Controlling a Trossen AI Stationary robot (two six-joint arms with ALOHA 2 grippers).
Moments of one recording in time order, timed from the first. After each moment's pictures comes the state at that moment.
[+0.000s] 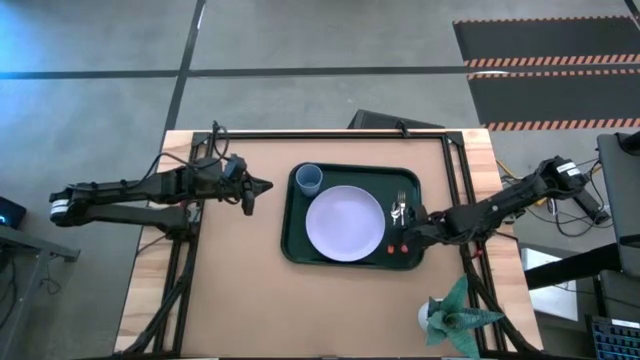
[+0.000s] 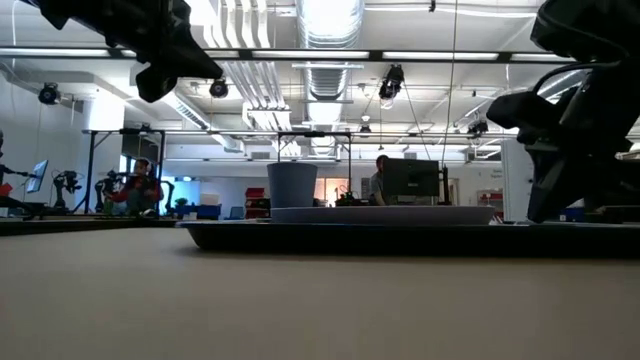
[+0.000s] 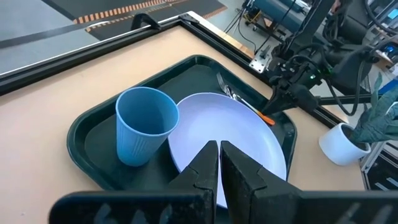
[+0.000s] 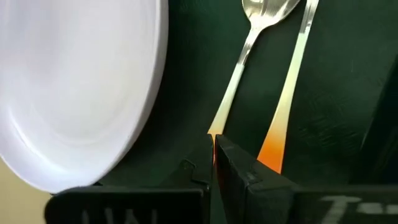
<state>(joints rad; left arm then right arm) 0.19 0.76 0.64 -0.24 -0.08 -0.49 0.31 1.19 0.47 -0.42 0.29 1.68</state>
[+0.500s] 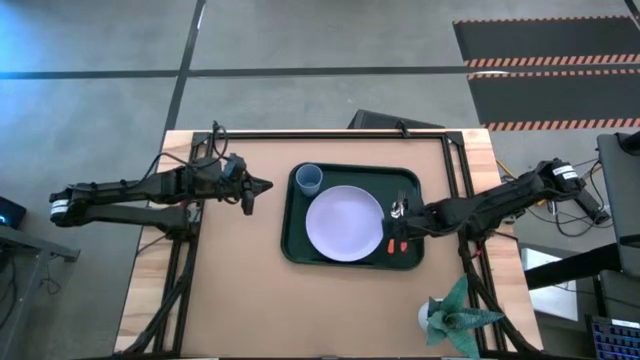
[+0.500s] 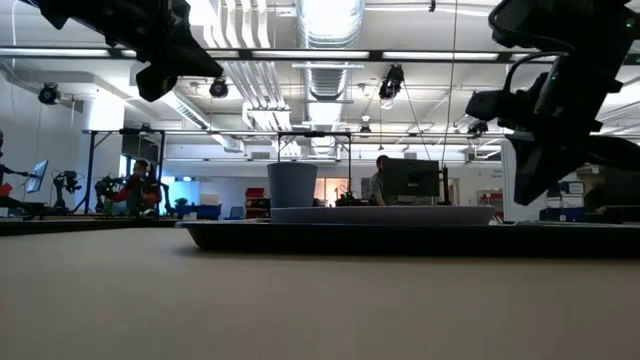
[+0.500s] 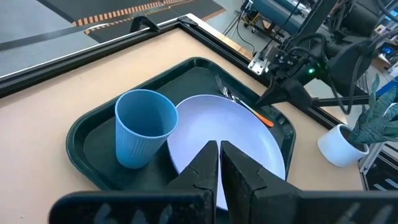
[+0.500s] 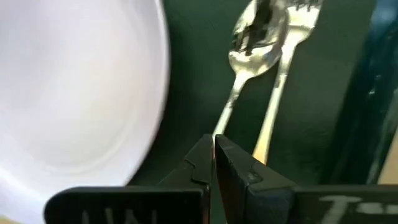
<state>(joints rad) 0.19 0.76 0.63 -0.23 -0.08 -0.49 0.21 1.25 0.64 -0.65 0.29 1.57</state>
